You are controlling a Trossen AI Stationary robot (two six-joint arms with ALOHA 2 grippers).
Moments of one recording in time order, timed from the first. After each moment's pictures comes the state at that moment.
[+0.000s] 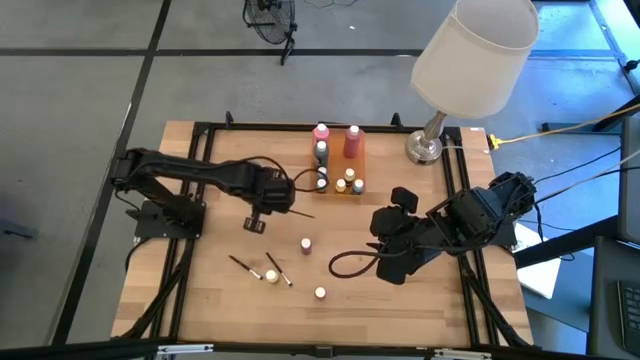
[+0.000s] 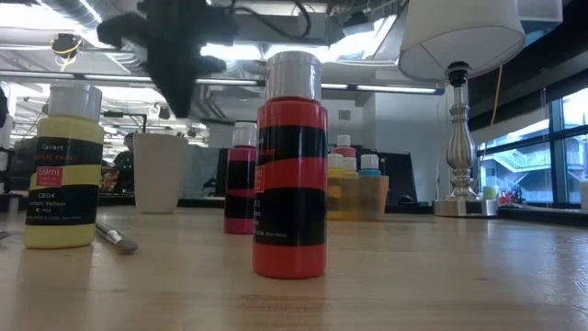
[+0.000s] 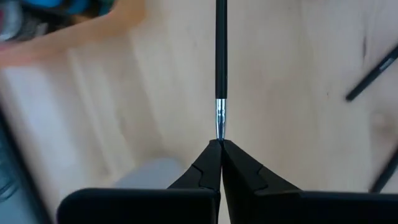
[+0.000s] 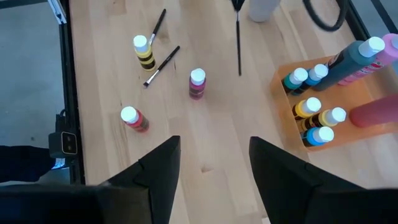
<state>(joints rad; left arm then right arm) -0.01 1.50 1.24 -1.13 -0.17 0.23 0.56 1.79 2.25 -1.56 0.44 0.67</state>
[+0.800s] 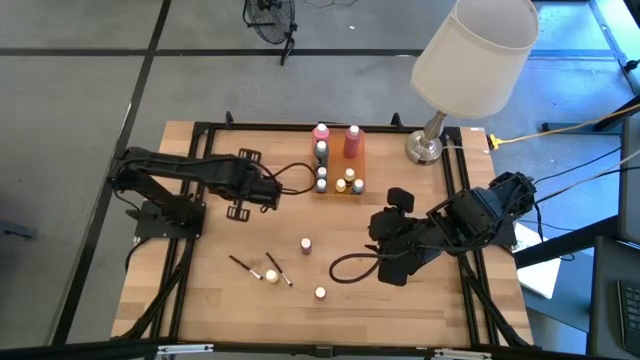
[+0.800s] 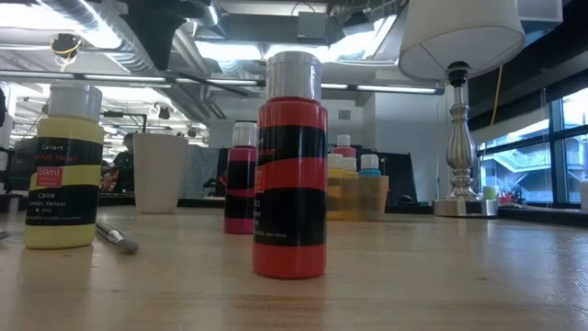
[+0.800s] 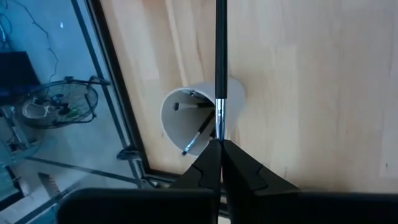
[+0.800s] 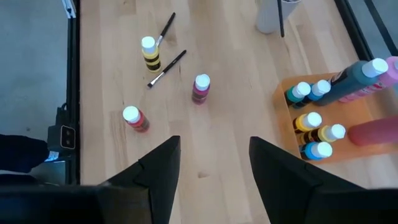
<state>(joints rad) -0.10 1.48 1.48 -1.57 -0.48 0.04 0.56 1.79 2.25 -1.53 0.43 0.58</state>
